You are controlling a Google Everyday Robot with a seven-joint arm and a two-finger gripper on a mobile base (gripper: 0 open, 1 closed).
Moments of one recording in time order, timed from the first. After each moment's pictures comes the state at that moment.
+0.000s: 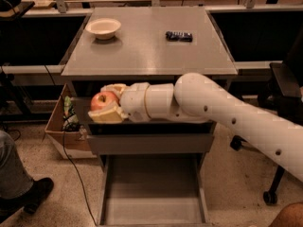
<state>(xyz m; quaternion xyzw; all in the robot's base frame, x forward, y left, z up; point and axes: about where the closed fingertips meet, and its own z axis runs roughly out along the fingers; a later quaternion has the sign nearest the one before) 0.536 0.132 0.844 -0.52 0.61 0.33 0.50</state>
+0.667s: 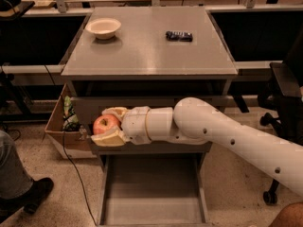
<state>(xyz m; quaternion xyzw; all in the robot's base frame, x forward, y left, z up) 0.502 0.131 0.784 -0.53 0.61 0.34 0.48</state>
